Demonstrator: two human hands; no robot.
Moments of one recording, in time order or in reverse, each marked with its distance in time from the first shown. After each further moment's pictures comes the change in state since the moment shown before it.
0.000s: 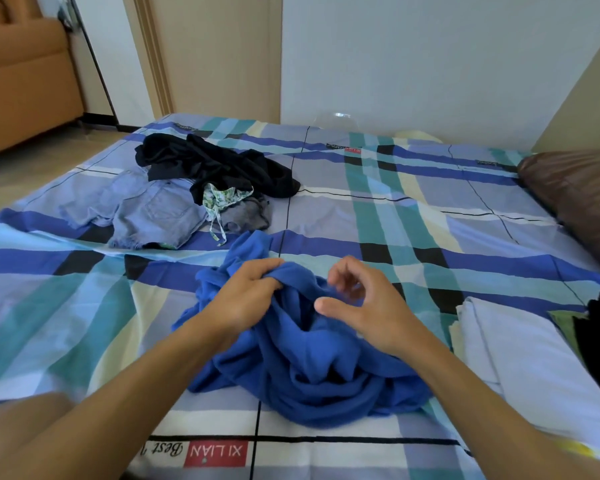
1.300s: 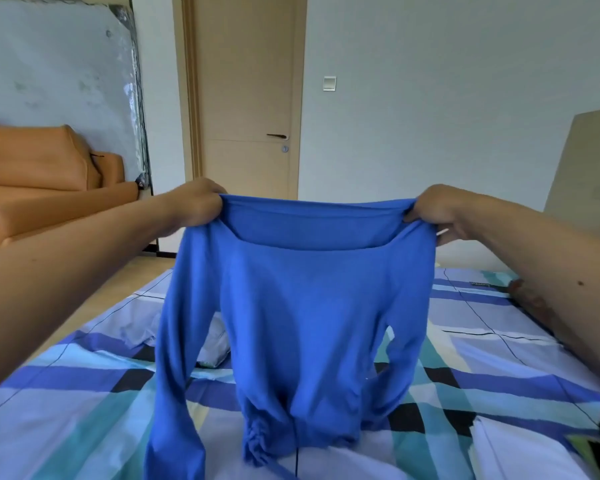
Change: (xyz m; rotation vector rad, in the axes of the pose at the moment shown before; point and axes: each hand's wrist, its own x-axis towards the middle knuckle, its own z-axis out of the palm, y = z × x) left_hand -0.010 0.251 -0.203 0.552 0.406 0.183; right_hand 0.102 -0.241 -0.175 -0.289 0.344 0.349
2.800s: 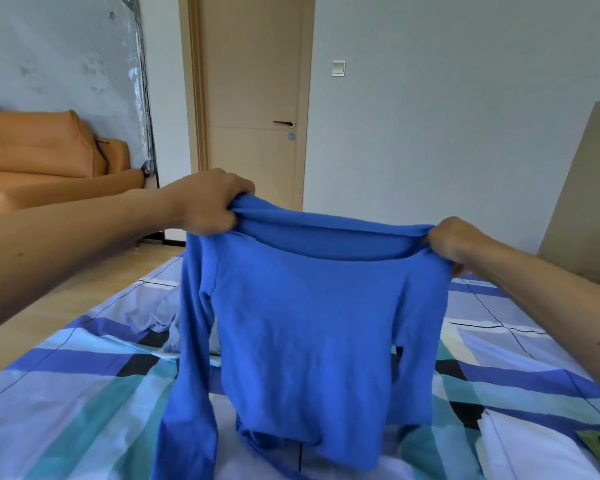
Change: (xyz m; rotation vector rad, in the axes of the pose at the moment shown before) left_hand -0.016 -0.003 0.003 0.603 -0.108 0.489; right_hand 0.005 0.056 0.036 -0.087 0.057 0.039
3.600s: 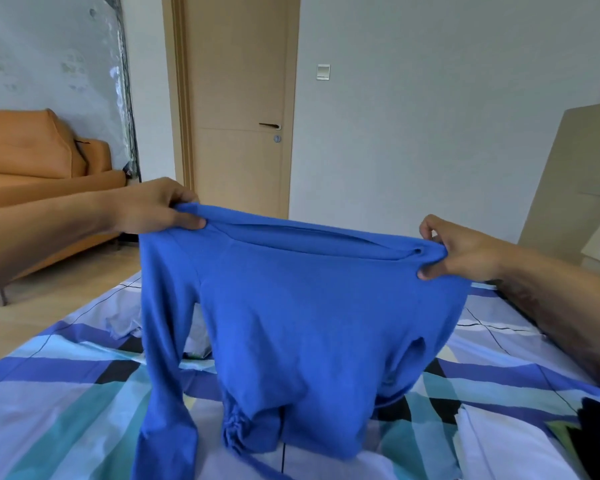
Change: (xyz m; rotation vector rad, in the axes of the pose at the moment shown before) left_hand -0.017 -0.042 0.002 -0.403 -0.092 -0.173; right_hand 0.000 0.046 -0.047 -0.183 -0.242 -0.436
